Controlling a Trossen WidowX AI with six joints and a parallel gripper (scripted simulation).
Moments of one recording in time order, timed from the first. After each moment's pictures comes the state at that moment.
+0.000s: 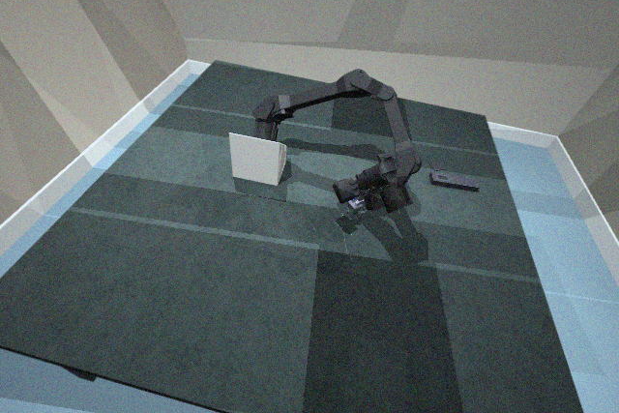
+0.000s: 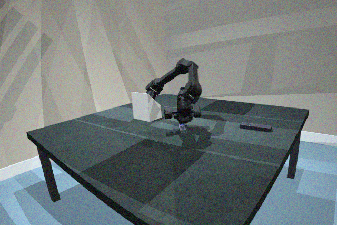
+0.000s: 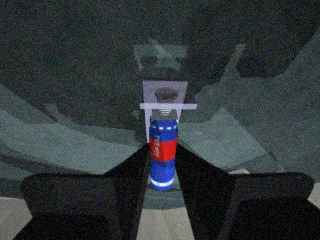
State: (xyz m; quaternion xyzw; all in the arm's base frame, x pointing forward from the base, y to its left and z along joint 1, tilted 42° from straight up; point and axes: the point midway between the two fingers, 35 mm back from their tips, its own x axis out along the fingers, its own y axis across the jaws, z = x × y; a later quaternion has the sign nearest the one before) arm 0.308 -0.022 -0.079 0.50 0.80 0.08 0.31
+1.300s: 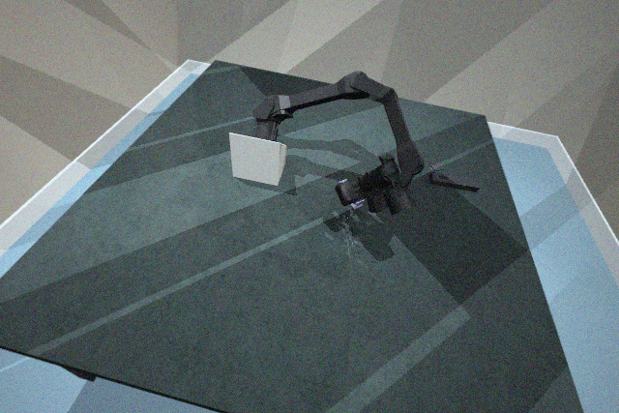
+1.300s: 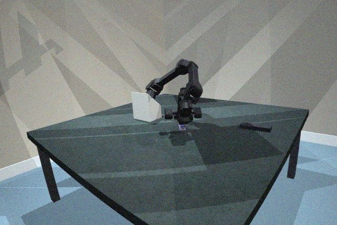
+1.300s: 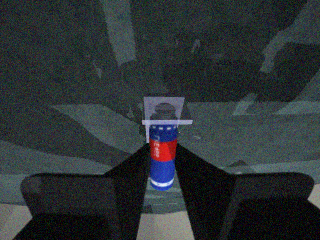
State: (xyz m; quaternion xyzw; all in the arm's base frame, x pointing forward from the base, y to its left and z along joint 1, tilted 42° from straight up) arm 0.316 -0.028 -0.085 0.50 0.80 0.07 0.32
